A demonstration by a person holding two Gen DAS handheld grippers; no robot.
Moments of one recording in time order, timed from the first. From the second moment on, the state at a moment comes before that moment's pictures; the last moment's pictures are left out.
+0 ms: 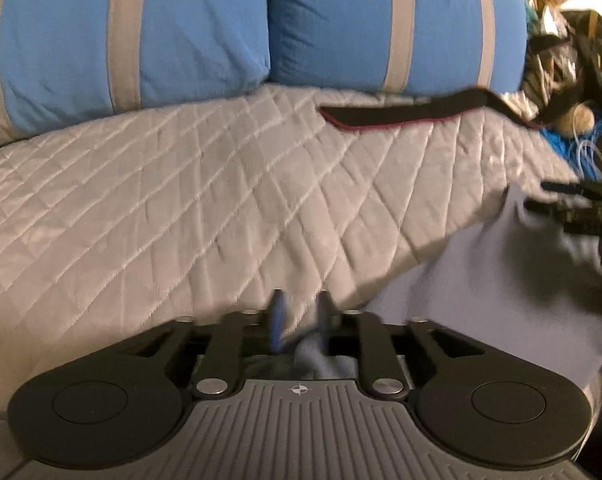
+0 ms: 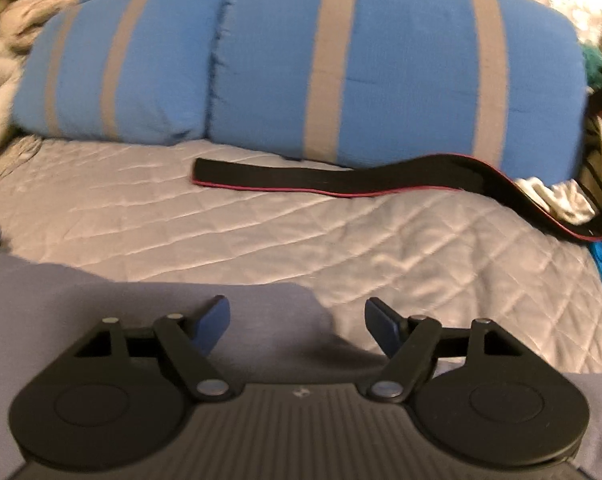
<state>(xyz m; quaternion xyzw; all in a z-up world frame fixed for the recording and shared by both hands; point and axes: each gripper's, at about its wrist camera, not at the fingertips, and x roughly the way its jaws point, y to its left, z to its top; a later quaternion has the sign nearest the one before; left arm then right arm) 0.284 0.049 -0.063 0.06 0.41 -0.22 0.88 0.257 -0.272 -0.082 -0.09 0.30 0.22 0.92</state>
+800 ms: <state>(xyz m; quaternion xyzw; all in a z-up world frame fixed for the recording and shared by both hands) 0.177 0.222 -0.017 -0.14 0.31 0.03 0.94 0.222 -0.264 -0.073 -0.13 0.22 0.19 0.95</state>
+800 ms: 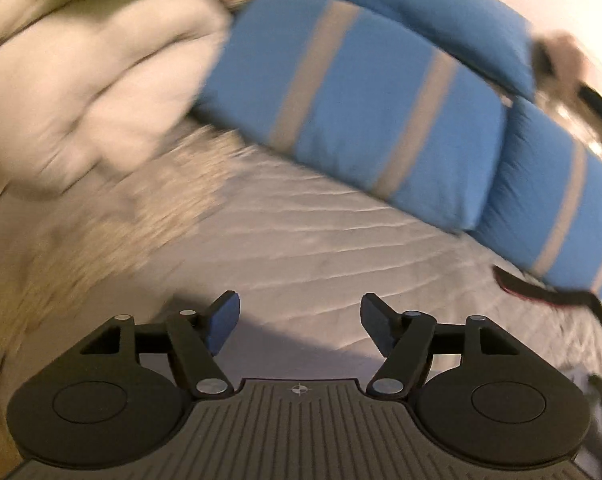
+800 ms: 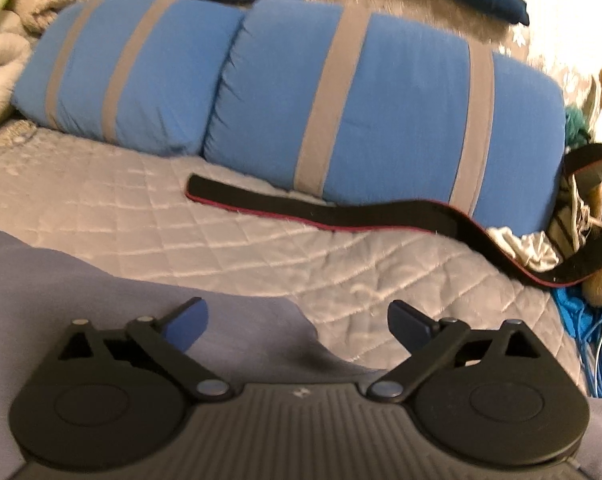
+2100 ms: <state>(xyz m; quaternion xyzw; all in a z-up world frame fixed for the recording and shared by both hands) 0.216 0.199 -0.027 -0.02 0.31 -0.05 0.95 0.197 -0.246 -0.079 -0.14 0.22 0.25 0.93</state>
